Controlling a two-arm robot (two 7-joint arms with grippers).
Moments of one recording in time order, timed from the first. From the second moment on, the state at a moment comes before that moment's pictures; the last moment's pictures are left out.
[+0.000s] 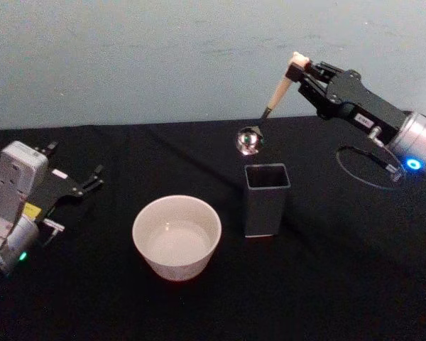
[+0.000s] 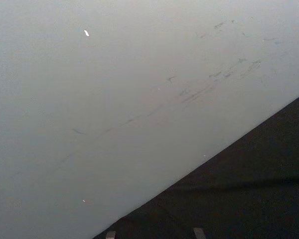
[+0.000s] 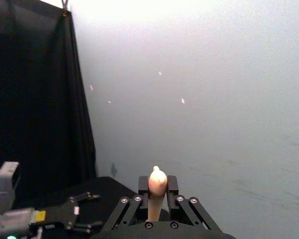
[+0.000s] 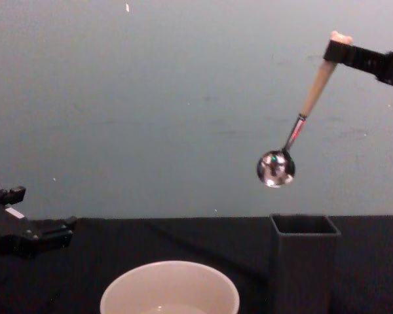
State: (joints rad) left arm -0.20 0.60 0.45 -1.41 -0.25 -0.12 0.03; right arm 0.41 0.51 -0.35 -1.41 0.82 -0.05 0.72
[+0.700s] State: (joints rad) left arm -0.20 0.60 0.45 -1.41 -0.25 -0.12 0.03; right arm 0.45 0.49 -0.55 -1.40 0.74 -0.08 0.81
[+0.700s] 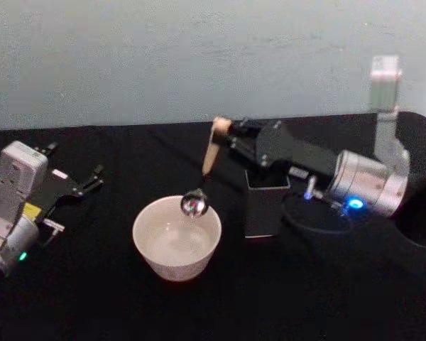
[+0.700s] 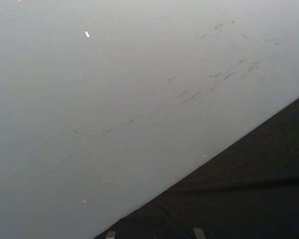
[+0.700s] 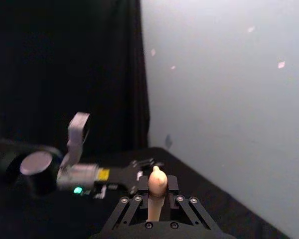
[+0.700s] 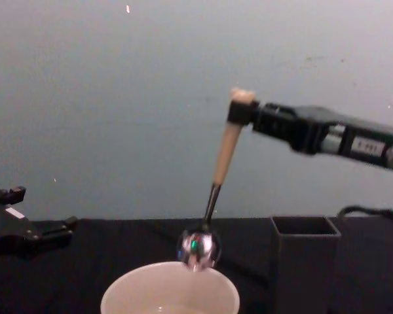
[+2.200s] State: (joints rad) left arm -0.20 0.60 0.45 -1.41 -0.25 -0.12 0.03; right arm 0.58 0.28 -0.67 -1.10 0.48 -0.18 0.80
